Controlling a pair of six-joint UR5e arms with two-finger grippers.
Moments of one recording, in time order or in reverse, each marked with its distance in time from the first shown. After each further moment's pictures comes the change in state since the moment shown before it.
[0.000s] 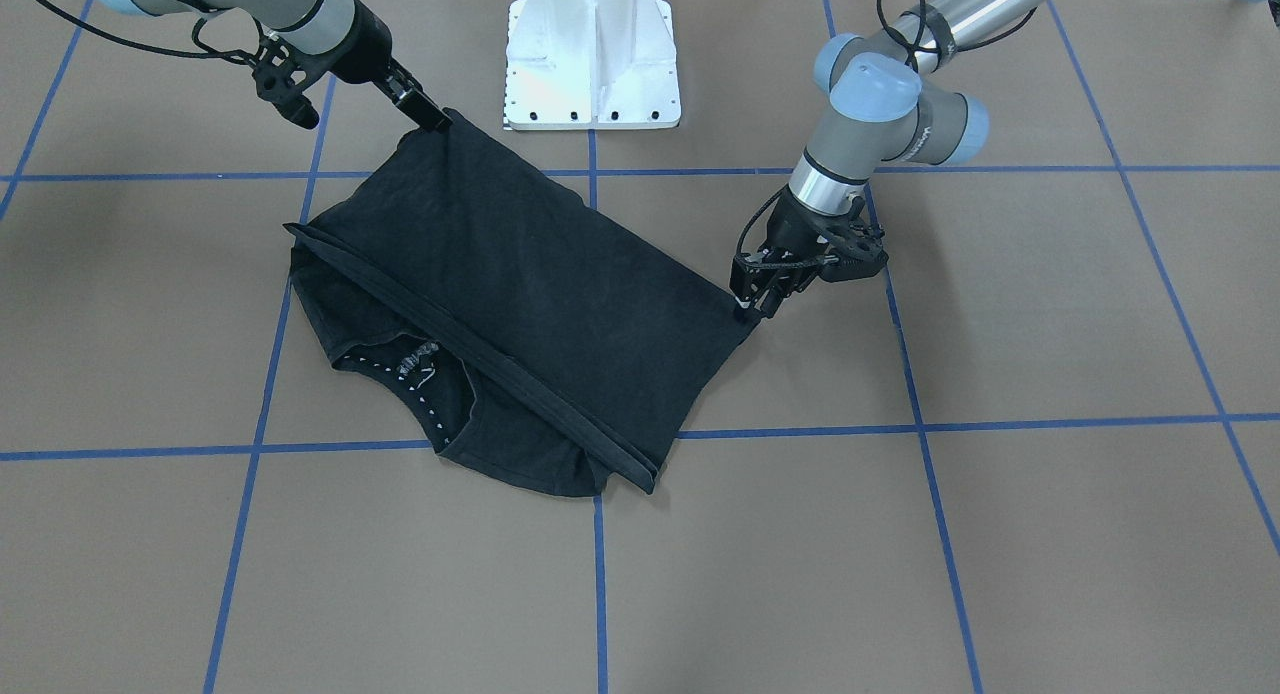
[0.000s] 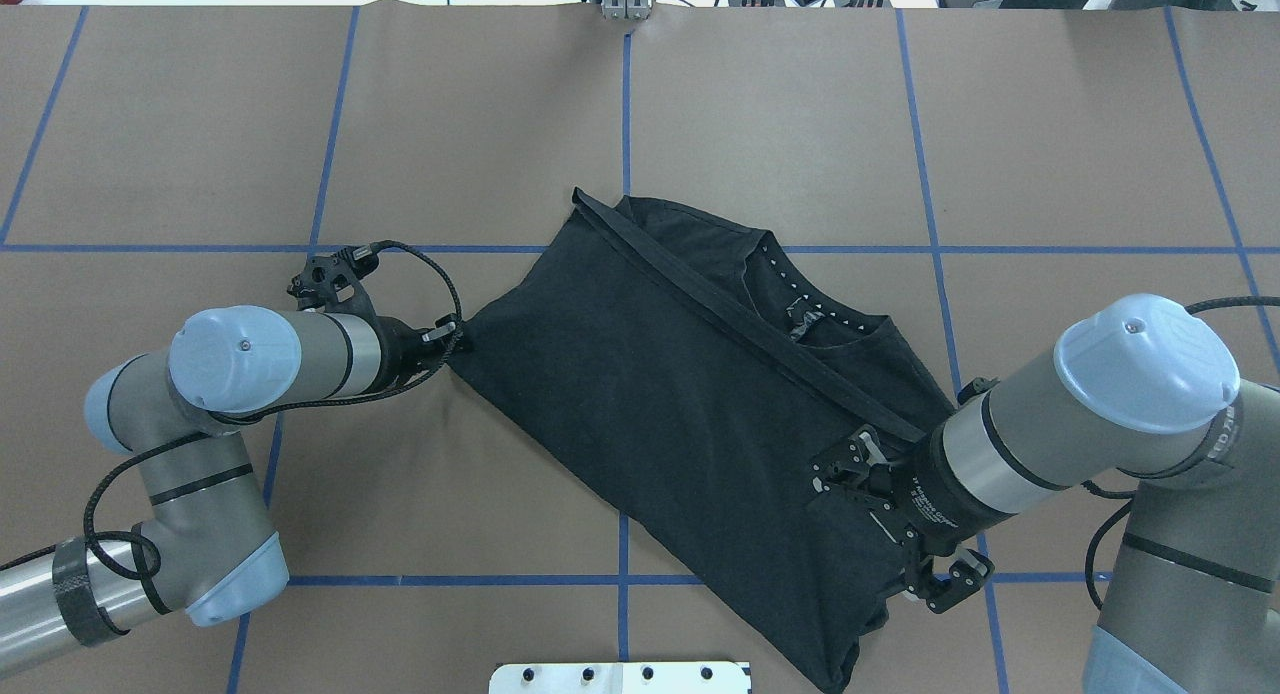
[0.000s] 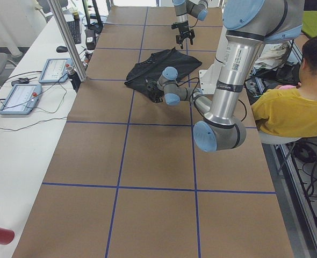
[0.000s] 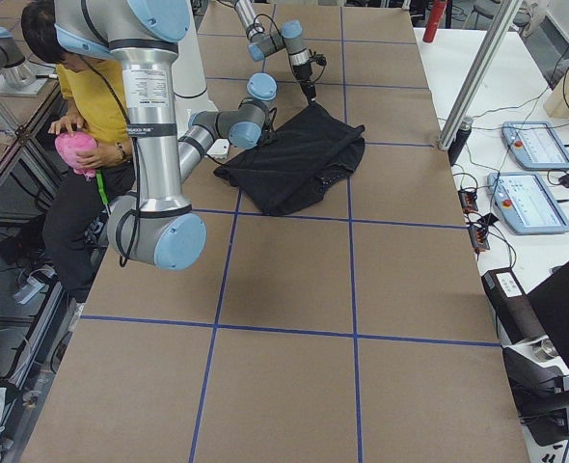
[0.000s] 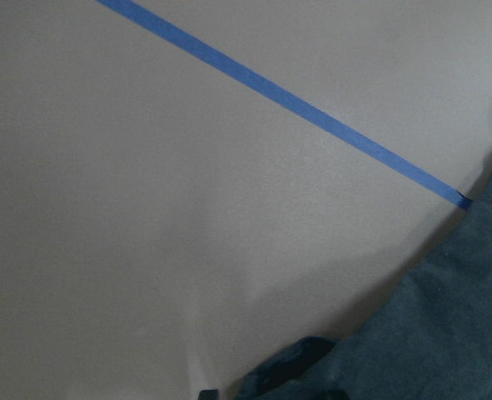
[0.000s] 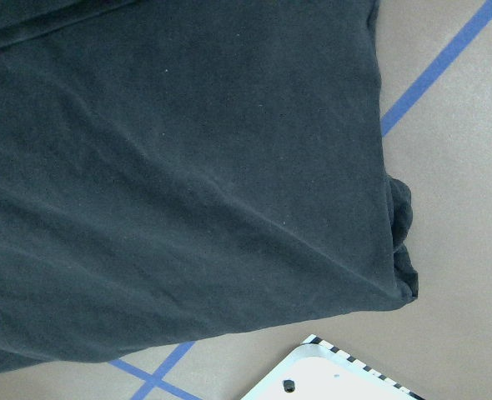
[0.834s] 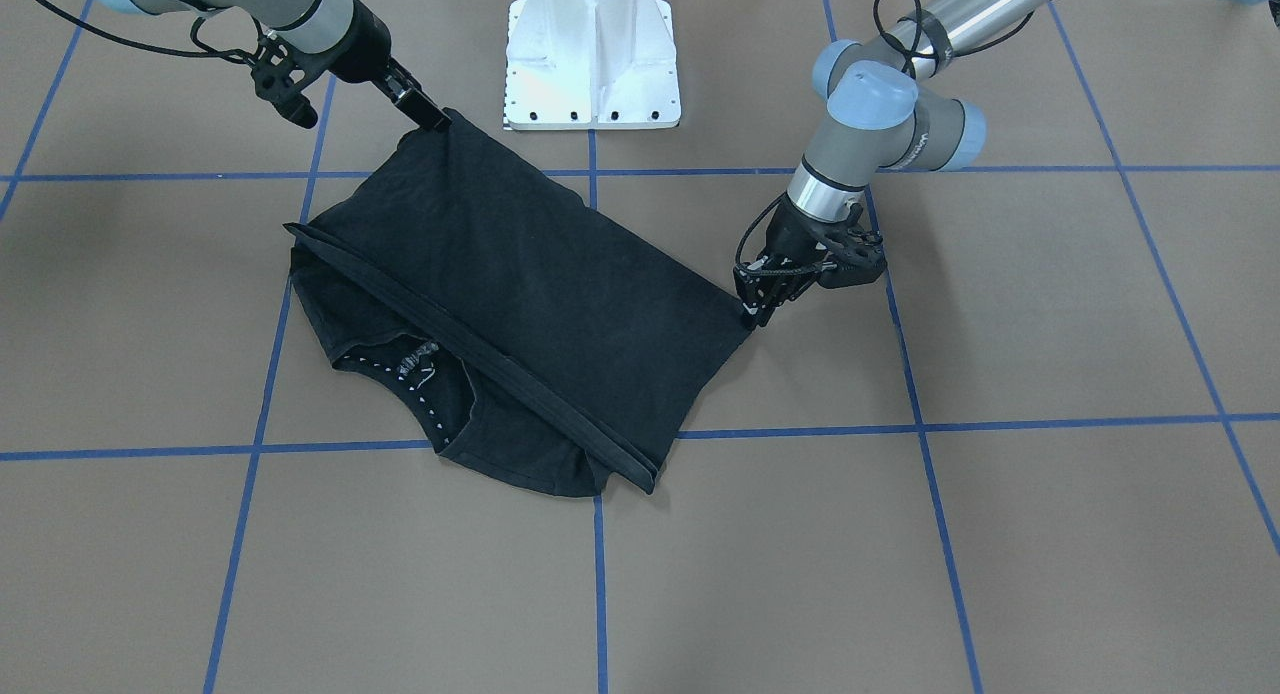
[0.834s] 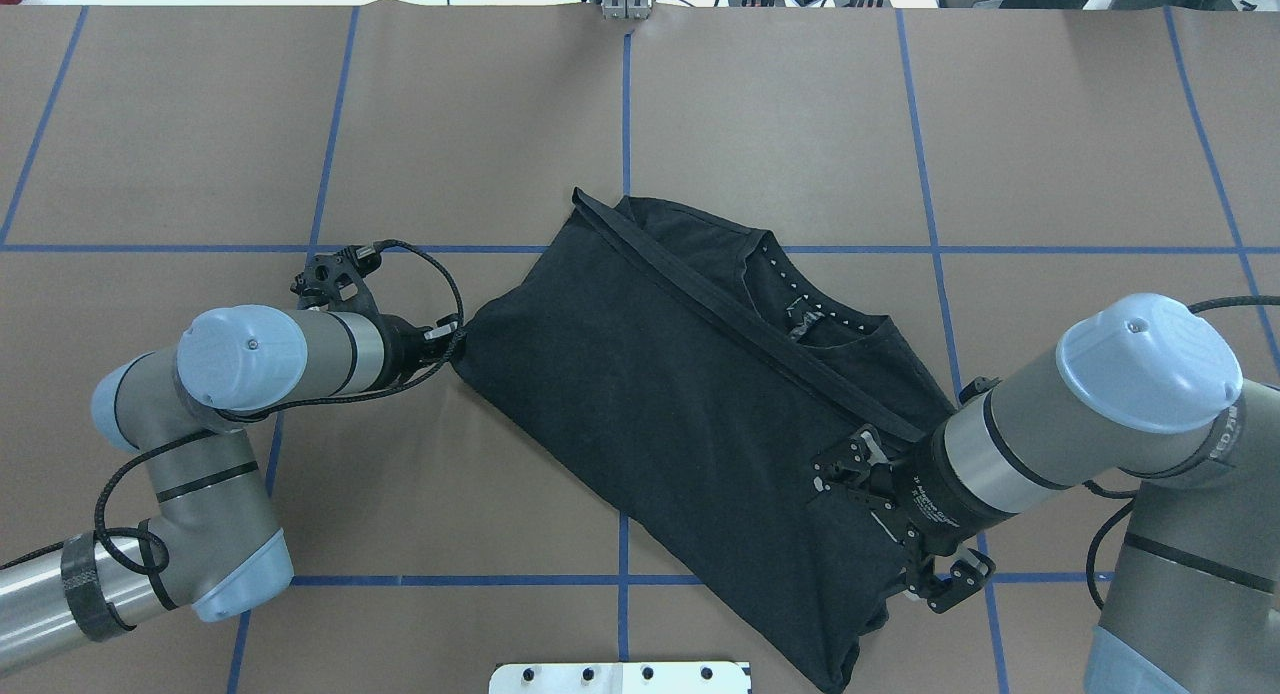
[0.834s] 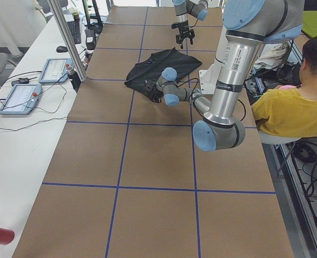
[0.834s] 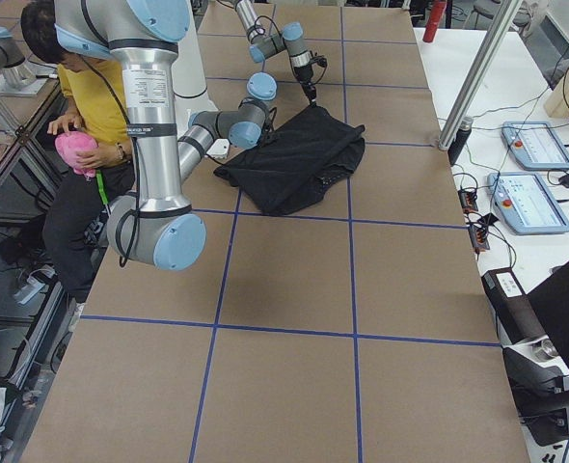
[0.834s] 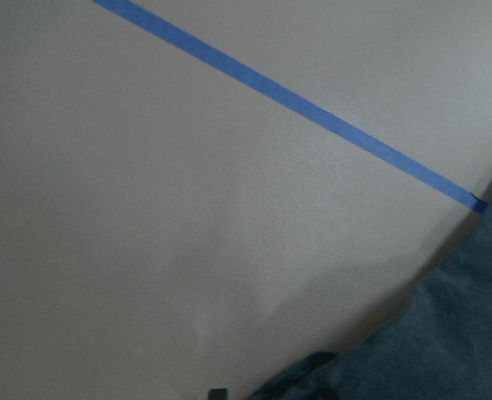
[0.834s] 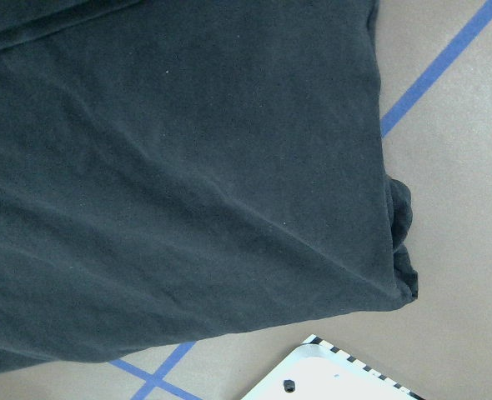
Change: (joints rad) left arm -0.002 -0.008 0.022 -0.006 0.011 0.008; right arm 0.001 -0.002 0.001 0.000 0.000 0.000
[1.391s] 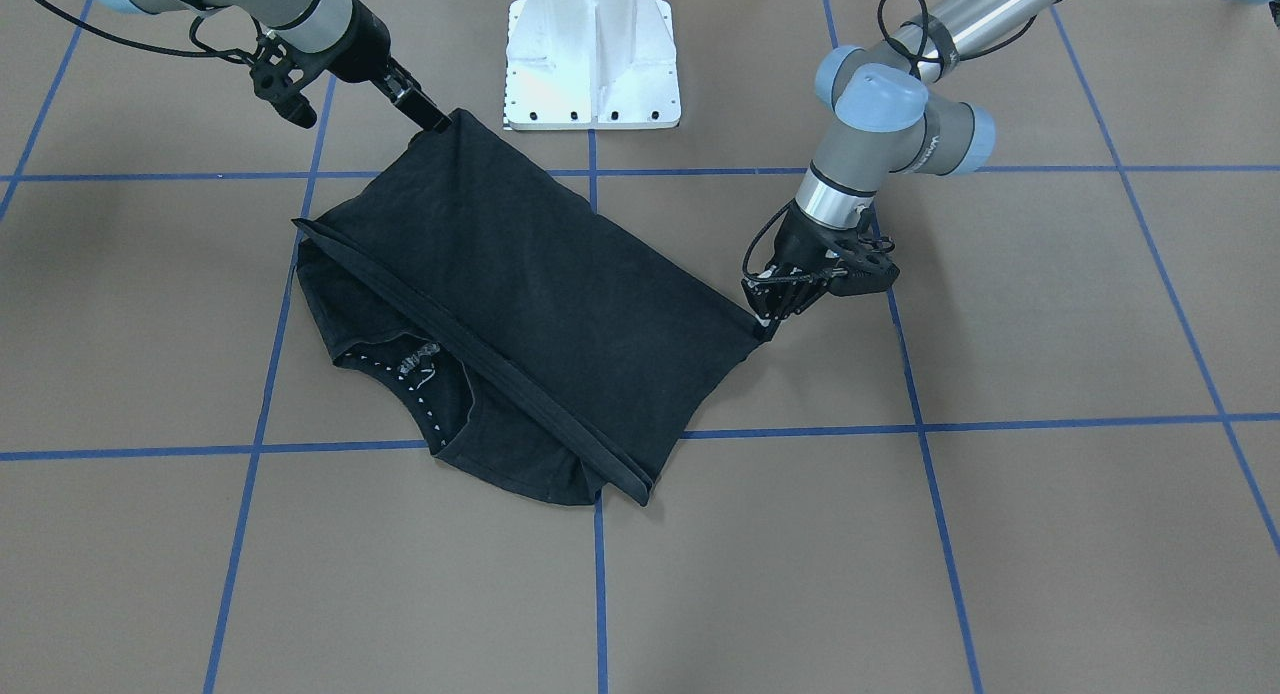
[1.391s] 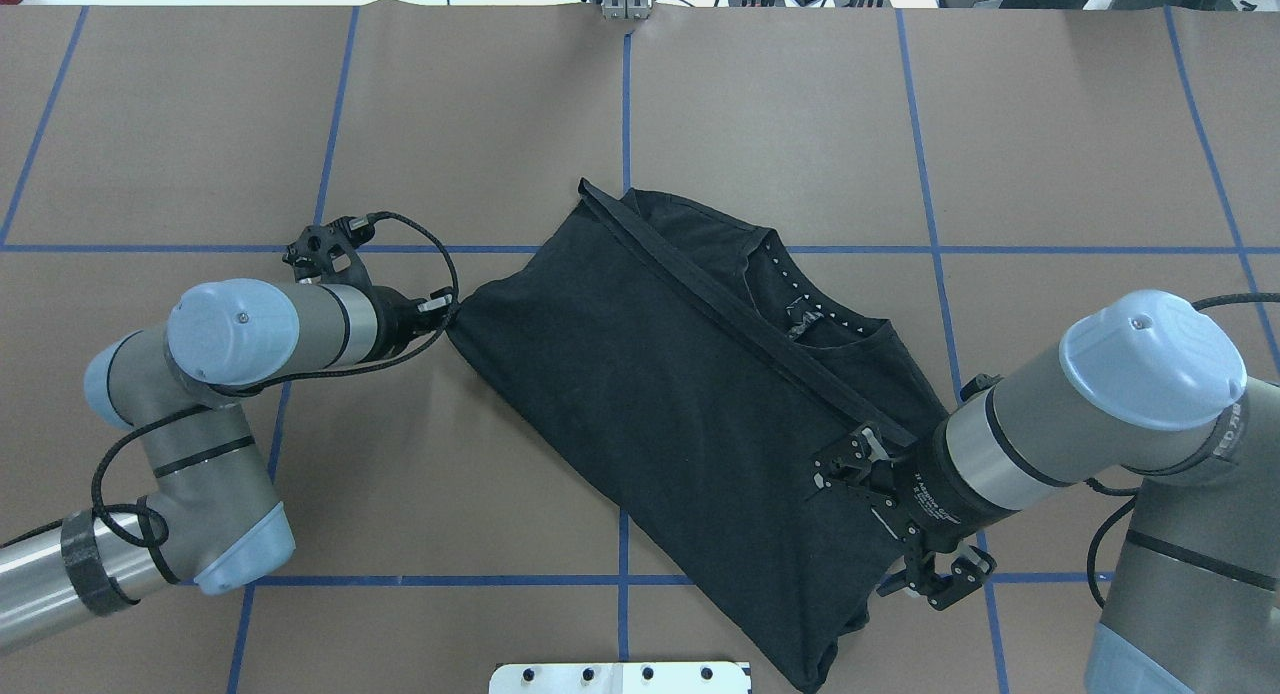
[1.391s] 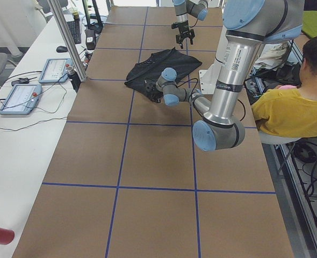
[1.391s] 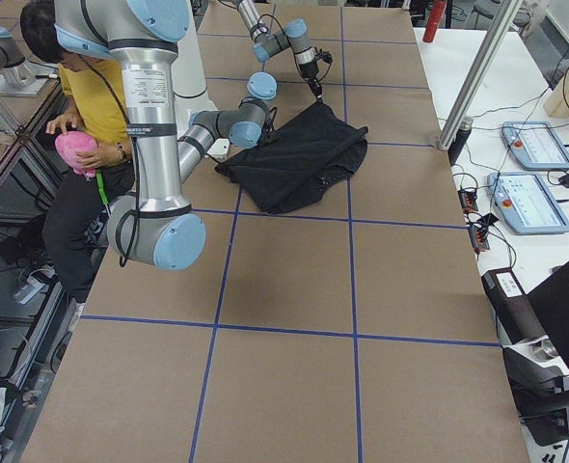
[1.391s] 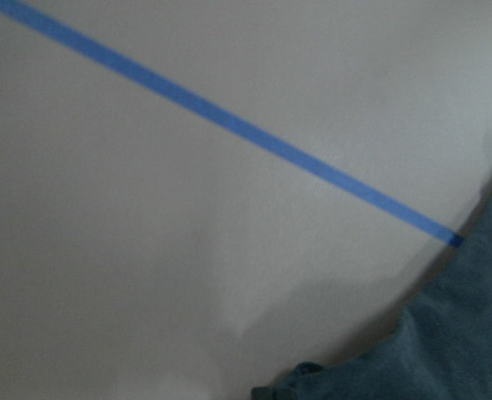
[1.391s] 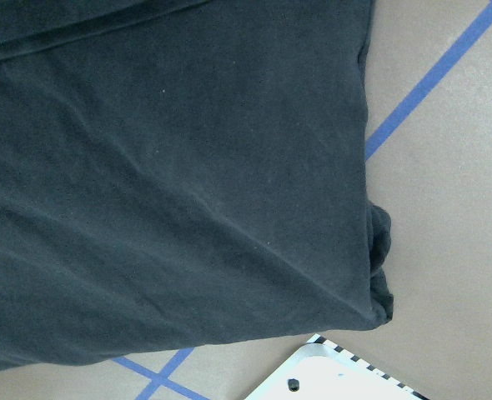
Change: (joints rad) left arm -0.061 -0.032 0.014 -0.001 0.015 0.087; right arm 0.008 0.001 0.002 0.000 0.001 0.000
